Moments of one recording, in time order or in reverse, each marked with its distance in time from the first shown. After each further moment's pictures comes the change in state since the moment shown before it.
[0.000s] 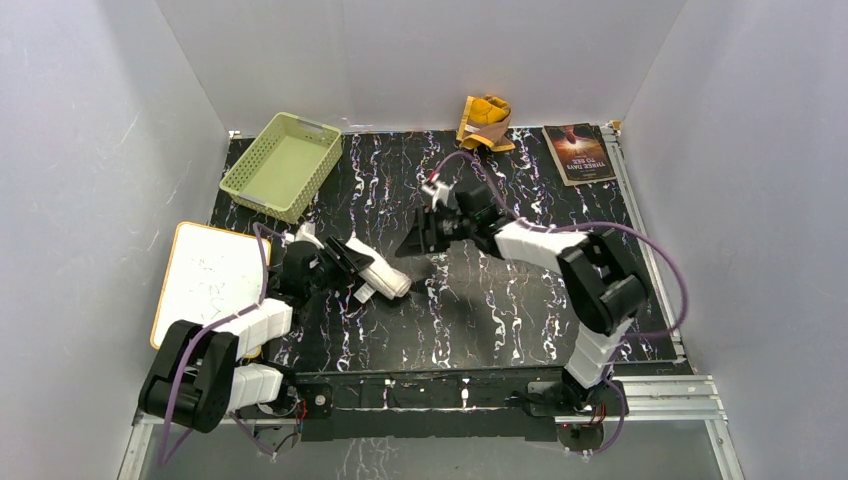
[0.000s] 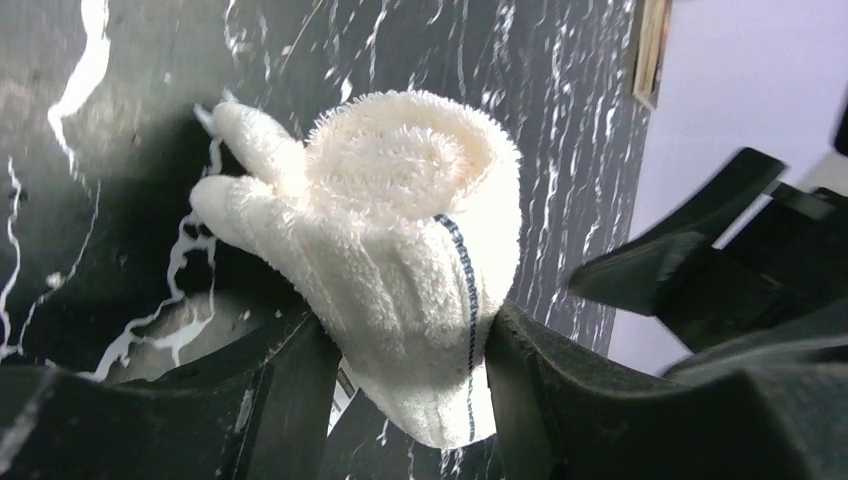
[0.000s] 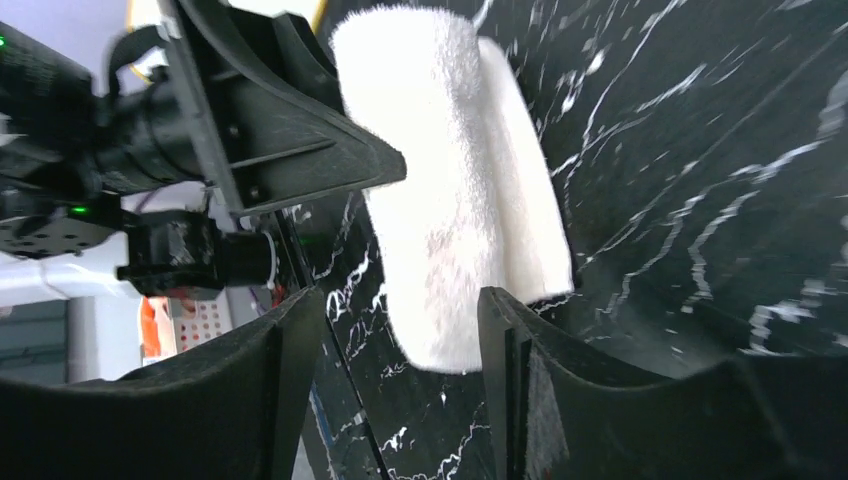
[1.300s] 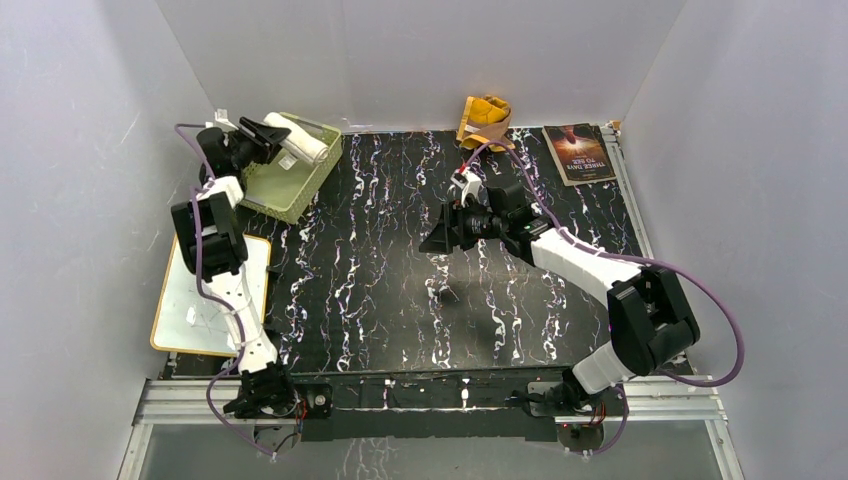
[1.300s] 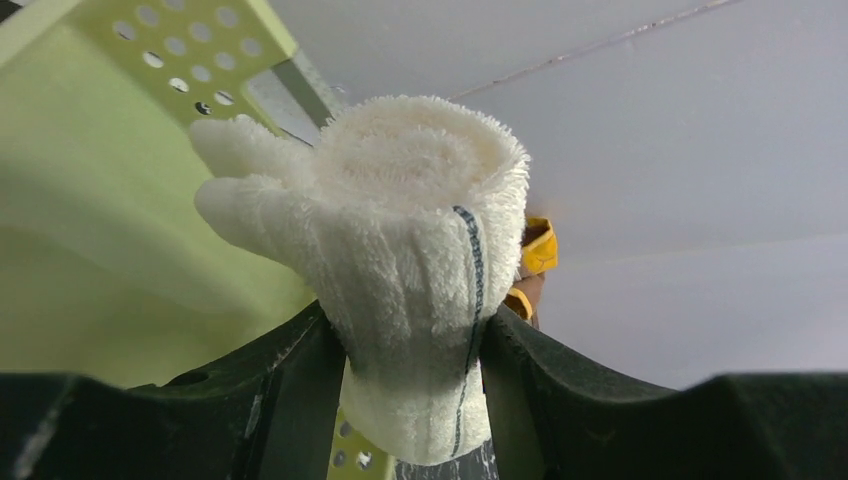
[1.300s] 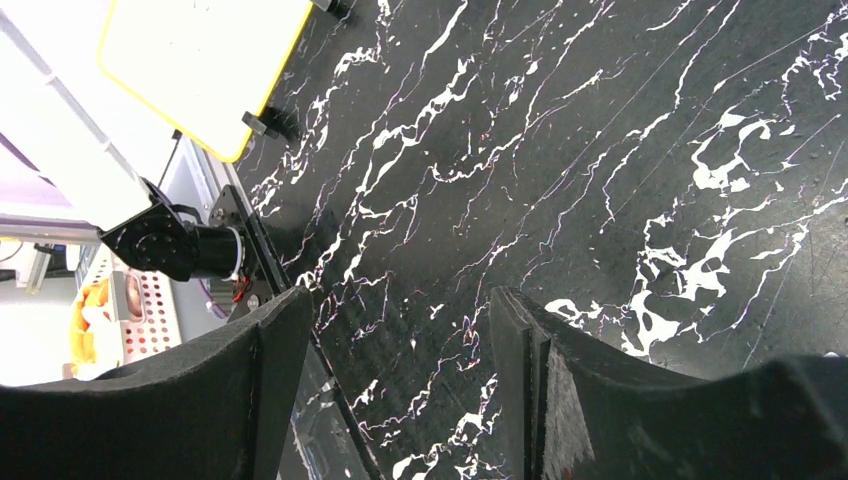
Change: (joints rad) left arm 0.602 1.050 1.361 0.039 0.501 0.058; right arm -0.105 -0.325 -0.097 -0.179 0.076 -0.157
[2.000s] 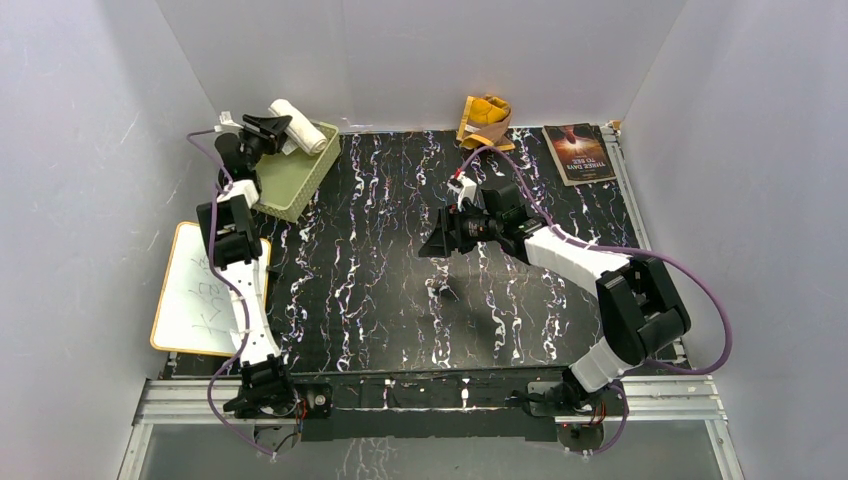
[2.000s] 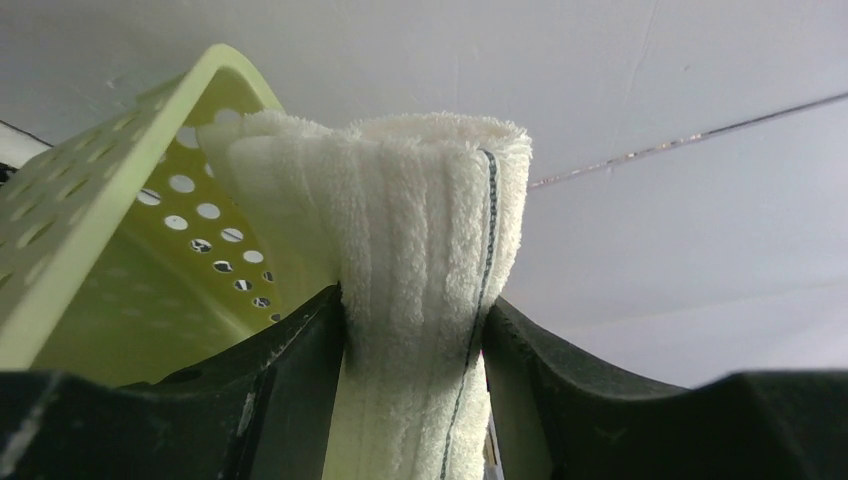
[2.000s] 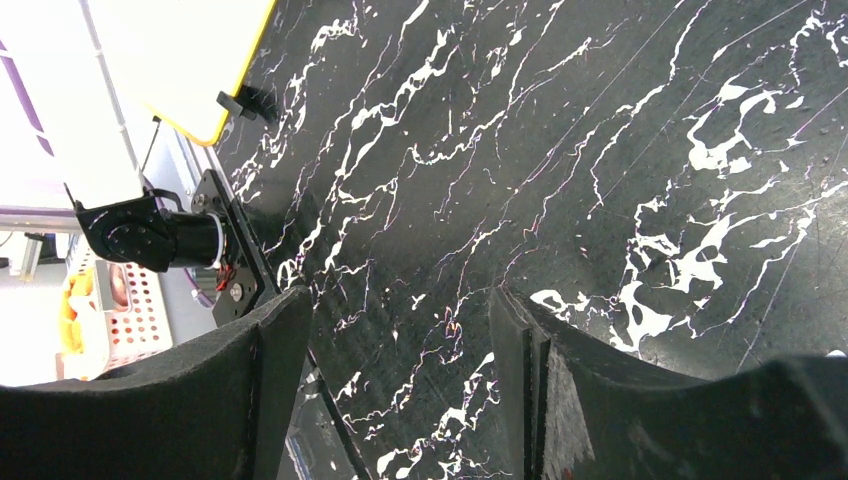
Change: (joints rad) left arm -0.026 0.439 0.414 0.291 -0.076 -0.318; right arm 0.000 0.060 0.000 -0.003 -0.009 -0.027
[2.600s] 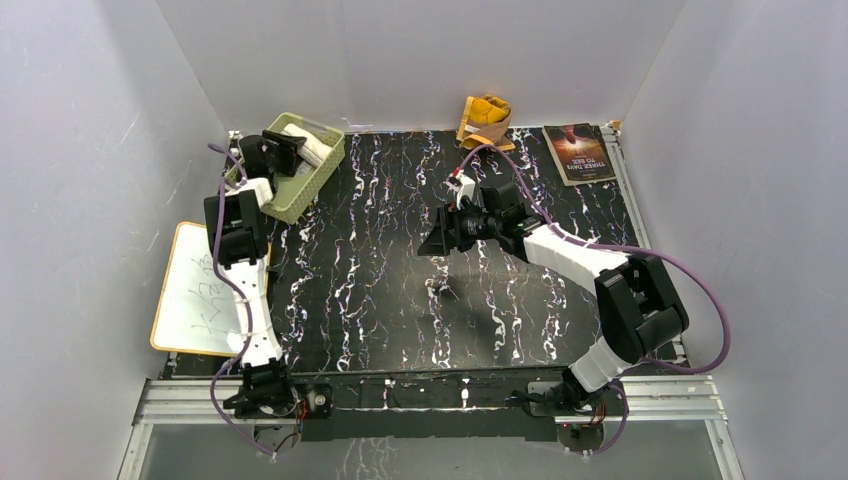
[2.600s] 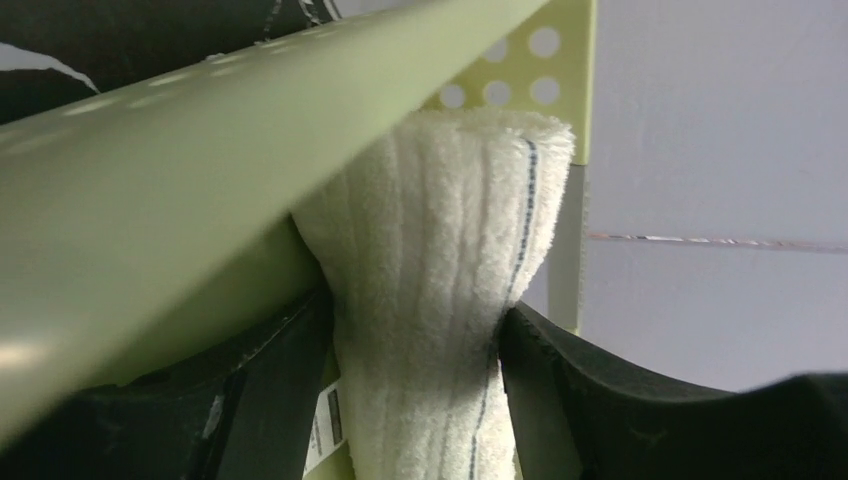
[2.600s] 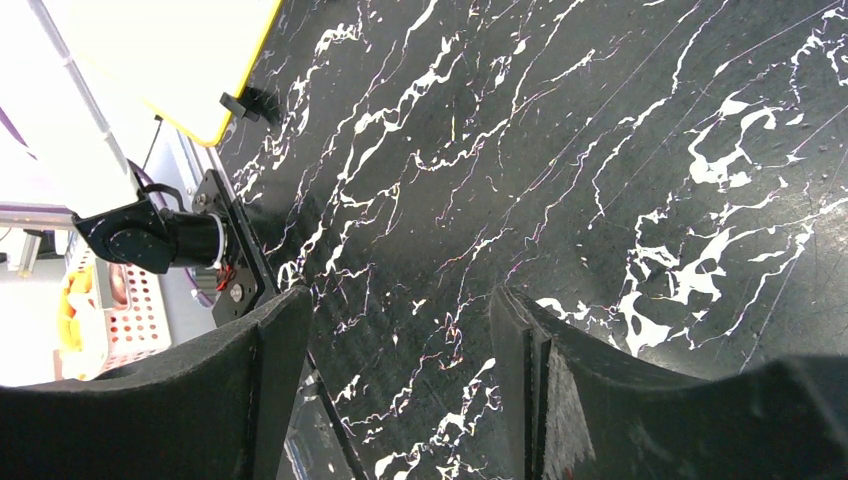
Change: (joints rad) left arm -0.089 -0.161 -0.241 -0.346 -0.318 0.107; right arm 0.000 0.018 0.018 -0.001 -0.010 -0.008
